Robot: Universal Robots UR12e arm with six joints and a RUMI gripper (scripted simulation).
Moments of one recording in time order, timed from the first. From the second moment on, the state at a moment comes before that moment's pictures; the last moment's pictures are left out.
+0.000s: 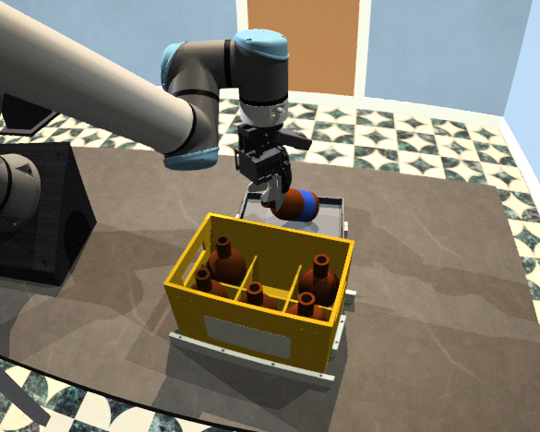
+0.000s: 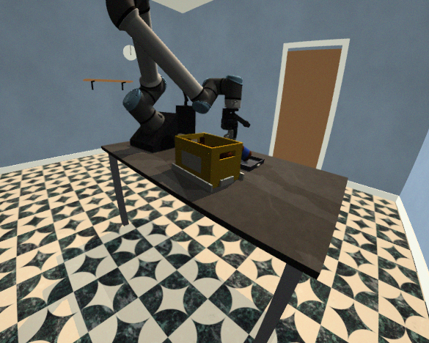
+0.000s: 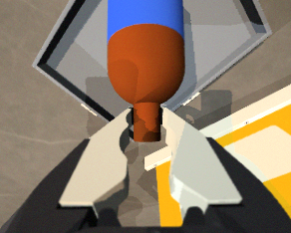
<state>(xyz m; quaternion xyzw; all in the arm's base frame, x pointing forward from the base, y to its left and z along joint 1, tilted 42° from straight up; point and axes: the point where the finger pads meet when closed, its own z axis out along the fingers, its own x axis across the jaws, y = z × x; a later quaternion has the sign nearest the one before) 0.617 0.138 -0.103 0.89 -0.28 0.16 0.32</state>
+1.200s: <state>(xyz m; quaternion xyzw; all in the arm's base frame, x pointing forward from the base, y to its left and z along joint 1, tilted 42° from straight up) 0.610 0.176 -0.060 0.89 -0.28 0.16 0.32</state>
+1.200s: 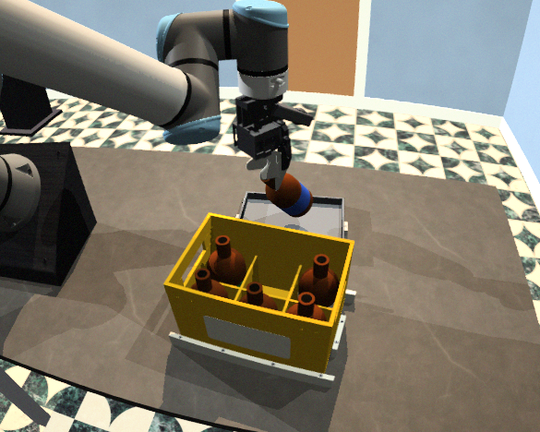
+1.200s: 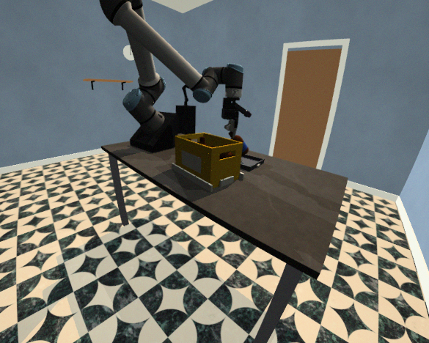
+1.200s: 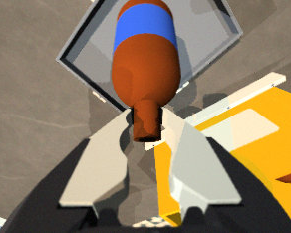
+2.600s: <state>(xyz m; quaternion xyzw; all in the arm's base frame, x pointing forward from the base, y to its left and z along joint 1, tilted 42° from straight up) 0.605 0.201 -0.032 0.89 -0.28 0.16 0.32</state>
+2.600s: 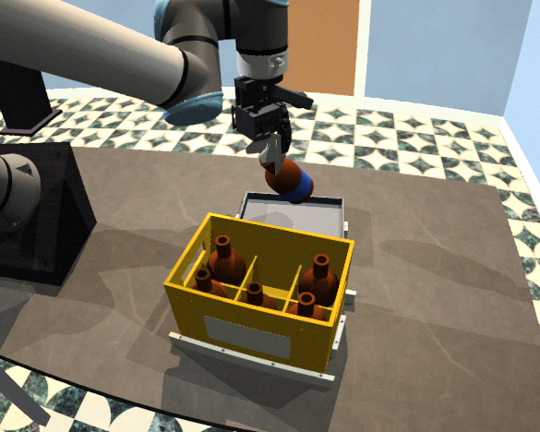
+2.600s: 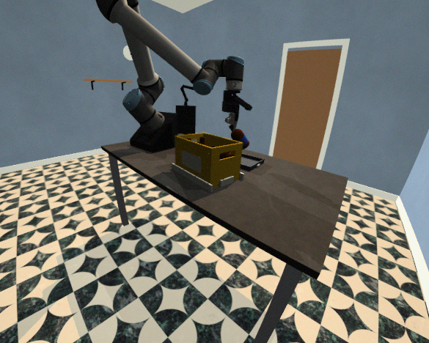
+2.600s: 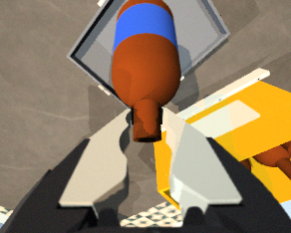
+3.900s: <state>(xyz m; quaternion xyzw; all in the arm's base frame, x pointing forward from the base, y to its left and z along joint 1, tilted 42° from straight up) 0.605 0.203 -0.029 0.89 -0.28 0.16 0.32</state>
